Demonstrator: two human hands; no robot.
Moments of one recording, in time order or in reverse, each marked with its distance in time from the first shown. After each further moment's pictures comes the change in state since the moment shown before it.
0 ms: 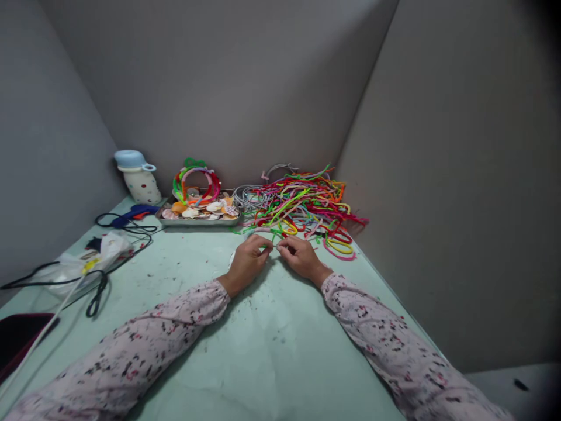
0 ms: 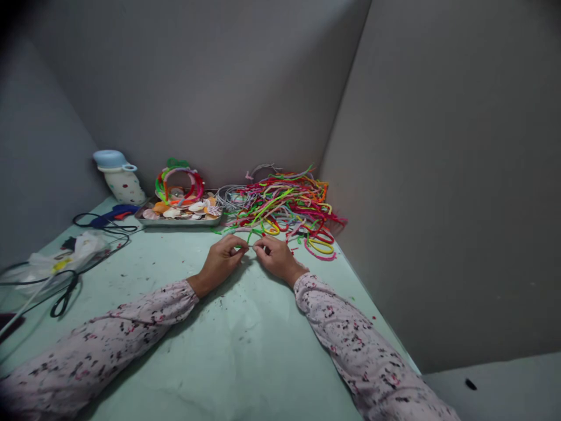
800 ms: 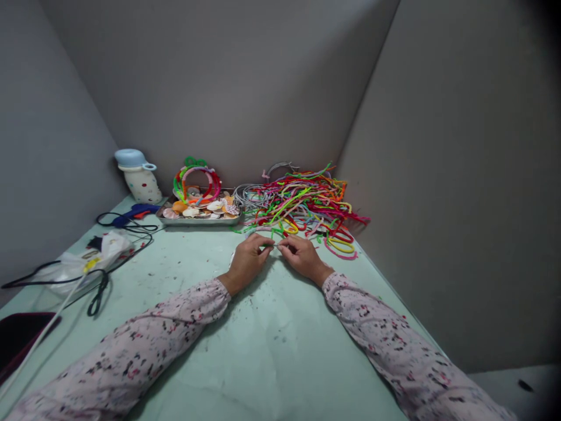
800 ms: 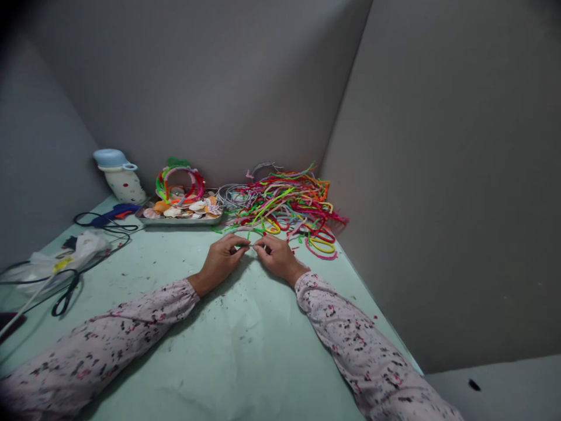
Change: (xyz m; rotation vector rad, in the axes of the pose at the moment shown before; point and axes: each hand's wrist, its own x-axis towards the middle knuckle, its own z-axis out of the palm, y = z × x) left_hand 0.001 -0.001 0.000 0.093 0.013 -0.011; right_hand 0.000 0.000 -0.001 0.002 0.008 -0.019
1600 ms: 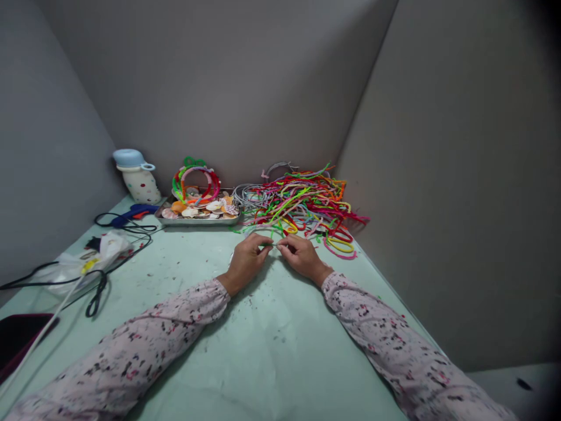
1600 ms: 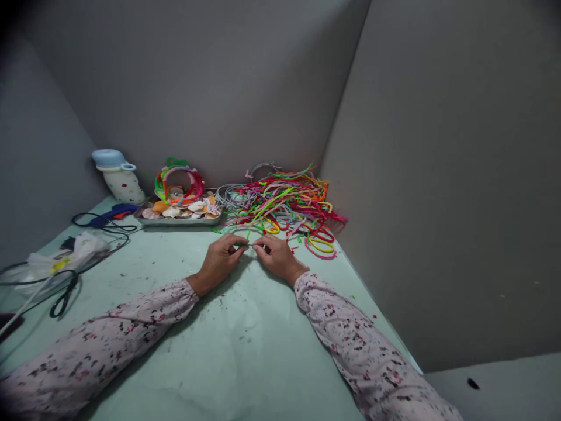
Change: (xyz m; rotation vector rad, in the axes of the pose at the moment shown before) left_hand 0.000 0.002 -0.002 0.002 0.023 0.008; right_hand 0.000 -0.002 -0.001 -0.020 -0.002 0.013
